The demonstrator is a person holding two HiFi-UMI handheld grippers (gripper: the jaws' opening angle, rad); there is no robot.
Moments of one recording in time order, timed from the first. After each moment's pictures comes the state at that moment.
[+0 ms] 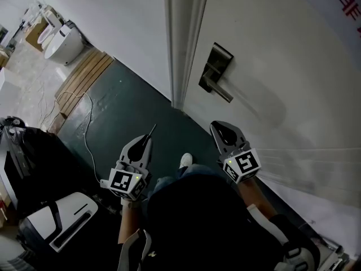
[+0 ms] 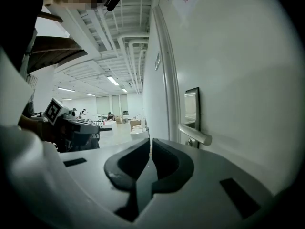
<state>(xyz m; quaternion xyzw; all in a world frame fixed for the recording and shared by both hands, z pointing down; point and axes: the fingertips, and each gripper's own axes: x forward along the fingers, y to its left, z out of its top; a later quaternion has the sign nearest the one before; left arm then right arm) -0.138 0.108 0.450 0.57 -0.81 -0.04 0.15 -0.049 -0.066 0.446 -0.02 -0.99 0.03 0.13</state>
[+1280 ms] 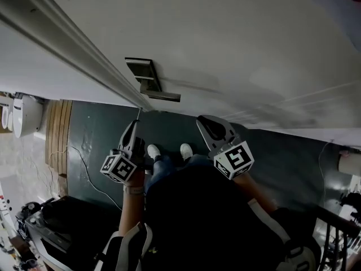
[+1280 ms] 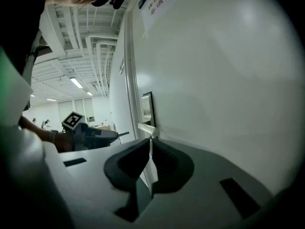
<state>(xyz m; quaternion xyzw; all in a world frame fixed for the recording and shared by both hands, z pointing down) -0.174 -0.078 0.482 0.65 -0.65 -0.24 0.31 0.010 -0.148 0.444 0.19 -0.97 0.09 0.12</state>
